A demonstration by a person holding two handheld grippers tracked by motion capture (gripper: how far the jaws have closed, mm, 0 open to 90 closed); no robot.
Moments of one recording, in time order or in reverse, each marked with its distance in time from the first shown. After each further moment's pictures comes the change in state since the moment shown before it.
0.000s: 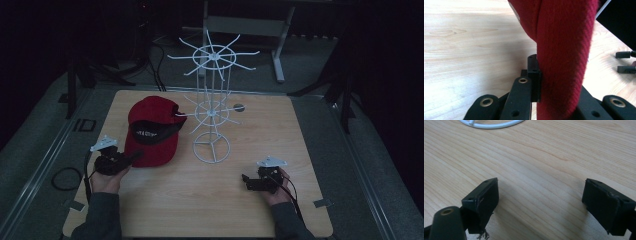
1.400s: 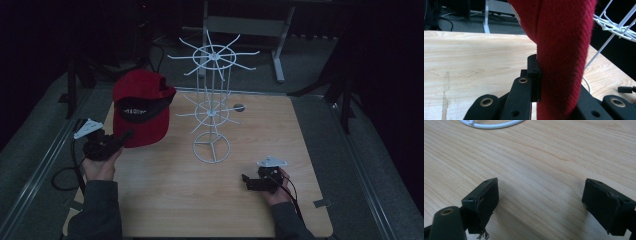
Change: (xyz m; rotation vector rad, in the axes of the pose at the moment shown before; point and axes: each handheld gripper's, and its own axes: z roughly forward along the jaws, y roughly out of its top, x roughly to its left) left arm -0.008 0.048 -0.024 -0.178 0.069 -0.005; right arm 0.000 0.000 0.000 -0.001 -0.001 0.003
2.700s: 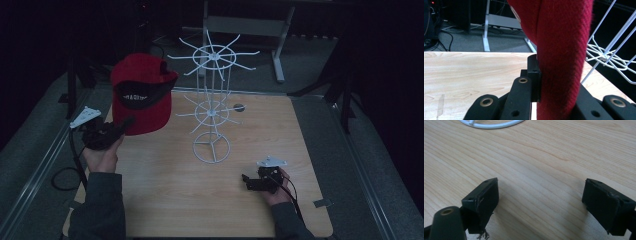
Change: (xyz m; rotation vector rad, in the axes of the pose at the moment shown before) left arm -0.015 0.034 -0.002 -0.088 -0.006 -0.005; right arm 0.000 0.000 0.000 -0.002 -0.001 -0.001
